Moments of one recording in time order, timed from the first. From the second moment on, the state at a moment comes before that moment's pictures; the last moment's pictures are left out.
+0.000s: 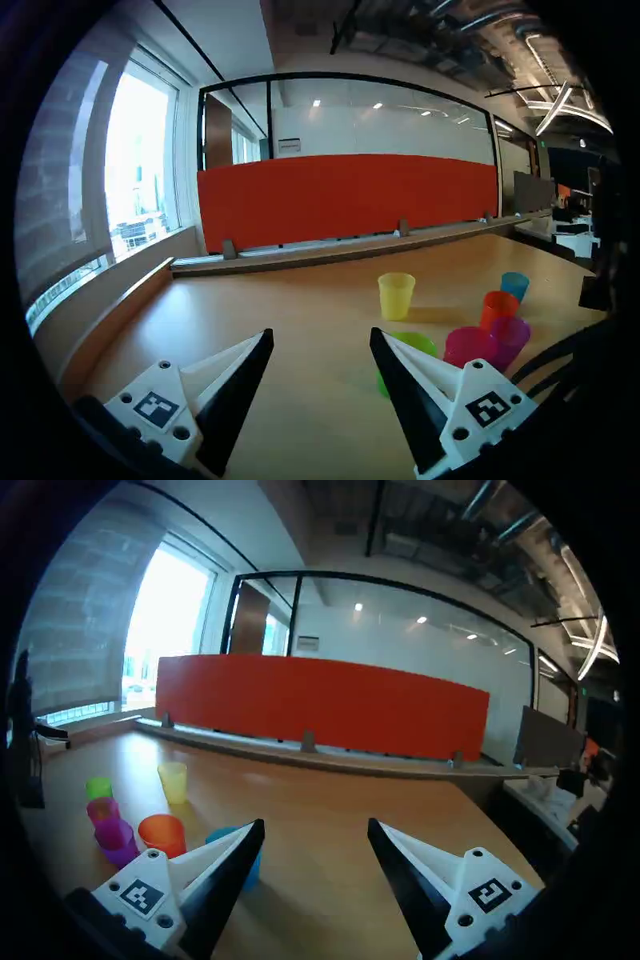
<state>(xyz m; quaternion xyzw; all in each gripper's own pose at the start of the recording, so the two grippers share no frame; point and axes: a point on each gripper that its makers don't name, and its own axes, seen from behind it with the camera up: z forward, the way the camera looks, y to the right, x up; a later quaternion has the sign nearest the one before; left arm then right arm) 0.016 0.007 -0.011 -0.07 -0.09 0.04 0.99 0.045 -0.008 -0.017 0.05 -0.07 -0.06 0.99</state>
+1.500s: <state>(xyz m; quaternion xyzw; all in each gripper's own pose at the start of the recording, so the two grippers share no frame) 0.014 0.004 -0.023 -0.02 -0.01 -0.01 1.00 0.048 -0.004 -0.023 -0.01 -0.01 -0.01 1.00</state>
